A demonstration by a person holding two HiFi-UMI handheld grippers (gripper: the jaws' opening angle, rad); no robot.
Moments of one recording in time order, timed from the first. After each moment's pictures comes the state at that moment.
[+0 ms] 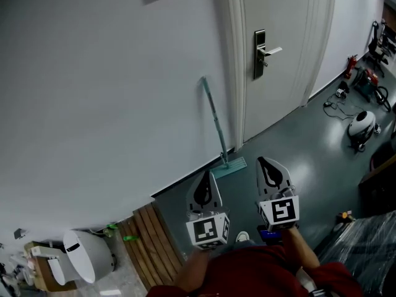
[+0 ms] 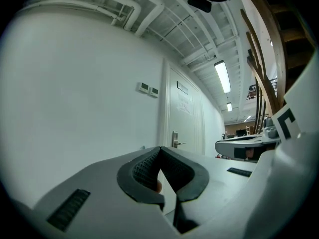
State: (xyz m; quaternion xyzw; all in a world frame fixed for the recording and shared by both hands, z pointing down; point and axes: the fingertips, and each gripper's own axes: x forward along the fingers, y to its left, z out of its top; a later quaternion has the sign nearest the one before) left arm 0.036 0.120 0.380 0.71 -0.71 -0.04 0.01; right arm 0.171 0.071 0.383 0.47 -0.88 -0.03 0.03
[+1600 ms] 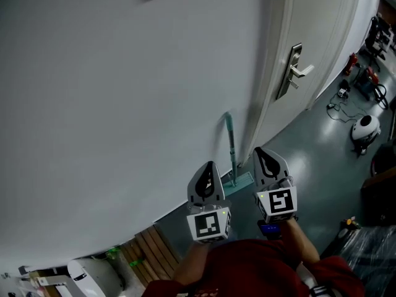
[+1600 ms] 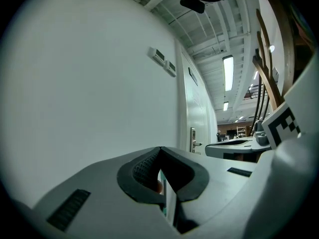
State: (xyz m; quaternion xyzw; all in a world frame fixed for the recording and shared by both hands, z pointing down) left arm -0.139 -0.195 0.394 0.74 -0.67 -0.03 0.02; right arm -0.021 -0.239 0.401 0.50 -0.86 -0.03 0.06
